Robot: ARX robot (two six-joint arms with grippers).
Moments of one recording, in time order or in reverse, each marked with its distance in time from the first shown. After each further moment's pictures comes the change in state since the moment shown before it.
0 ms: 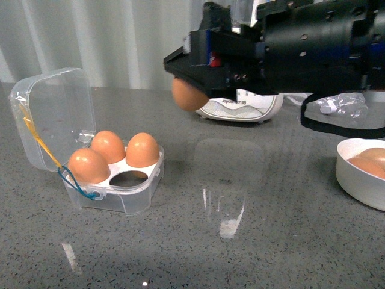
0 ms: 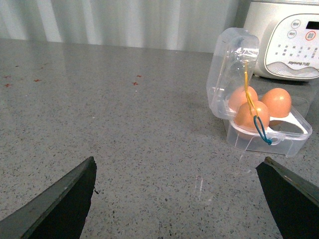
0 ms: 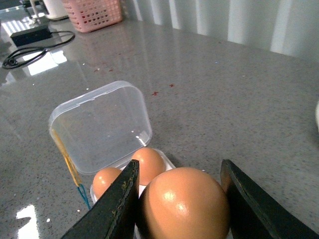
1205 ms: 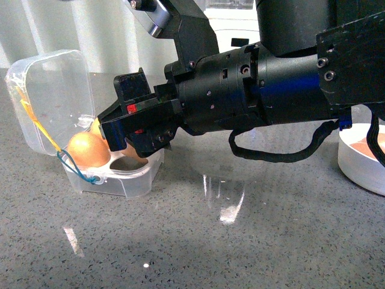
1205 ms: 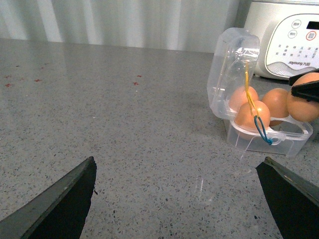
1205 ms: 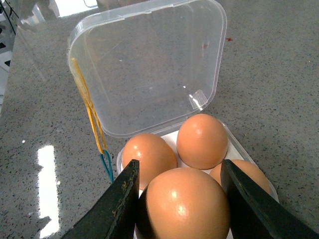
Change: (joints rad) left arm 0.000 0.000 0.000 0.000 0.000 0.000; right arm 0.113 0.176 0.109 -0.117 -0.049 -0.176
